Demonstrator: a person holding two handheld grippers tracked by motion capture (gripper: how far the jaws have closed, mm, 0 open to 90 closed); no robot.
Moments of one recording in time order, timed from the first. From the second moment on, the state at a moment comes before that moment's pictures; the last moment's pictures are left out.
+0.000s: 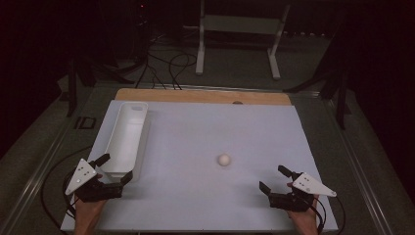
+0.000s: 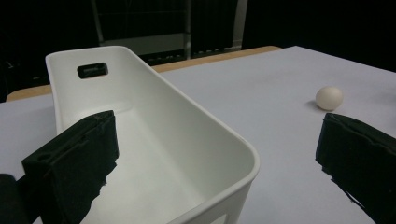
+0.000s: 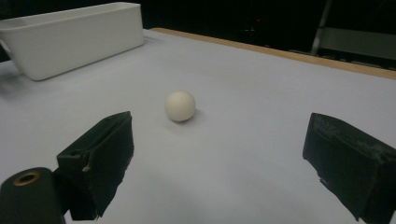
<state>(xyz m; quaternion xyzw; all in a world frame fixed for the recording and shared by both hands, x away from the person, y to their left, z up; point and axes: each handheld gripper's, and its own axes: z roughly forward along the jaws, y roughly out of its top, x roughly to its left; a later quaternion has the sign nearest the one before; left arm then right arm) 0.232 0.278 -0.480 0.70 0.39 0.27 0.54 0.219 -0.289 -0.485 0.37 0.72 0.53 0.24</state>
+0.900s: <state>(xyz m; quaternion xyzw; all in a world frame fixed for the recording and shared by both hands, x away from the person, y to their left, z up) 0.224 0.277 -0.484 0.69 0.39 0.27 0.54 0.227 -0.292 -0.470 0.39 0.71 0.54 0.23</state>
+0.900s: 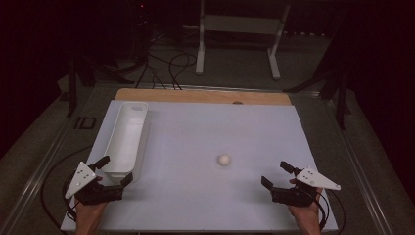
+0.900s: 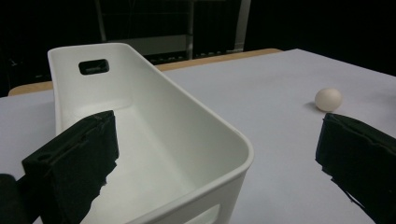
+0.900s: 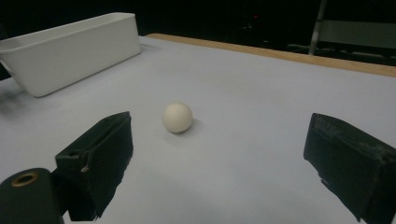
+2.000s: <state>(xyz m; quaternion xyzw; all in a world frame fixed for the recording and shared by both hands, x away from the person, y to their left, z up) 0.224 0.277 -0.489 0.70 0.39 0.27 0.53 0.259 -0.269 -0.449 0.40 0.75 0.50 0.20</state>
